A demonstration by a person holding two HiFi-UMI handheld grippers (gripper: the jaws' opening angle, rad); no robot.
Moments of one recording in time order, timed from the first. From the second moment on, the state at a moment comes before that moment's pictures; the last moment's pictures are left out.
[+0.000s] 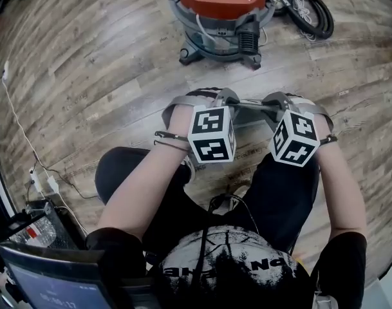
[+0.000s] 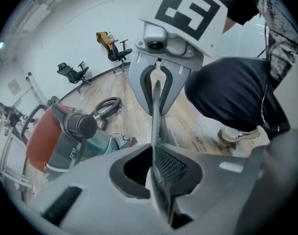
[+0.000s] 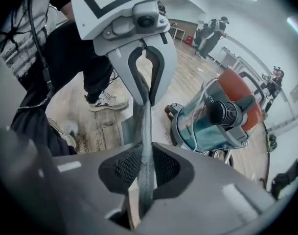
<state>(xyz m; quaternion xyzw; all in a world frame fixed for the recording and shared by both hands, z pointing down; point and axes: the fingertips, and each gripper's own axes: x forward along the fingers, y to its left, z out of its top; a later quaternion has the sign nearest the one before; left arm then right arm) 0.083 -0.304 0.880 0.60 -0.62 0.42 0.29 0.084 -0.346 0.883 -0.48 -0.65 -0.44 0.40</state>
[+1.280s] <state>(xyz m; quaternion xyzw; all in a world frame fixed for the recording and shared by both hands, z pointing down) -0.008 -0.292 0.804 0.56 -0.63 0.48 0.24 -0.004 -0.325 0.803 -0.42 -0.72 -0.46 0.31</state>
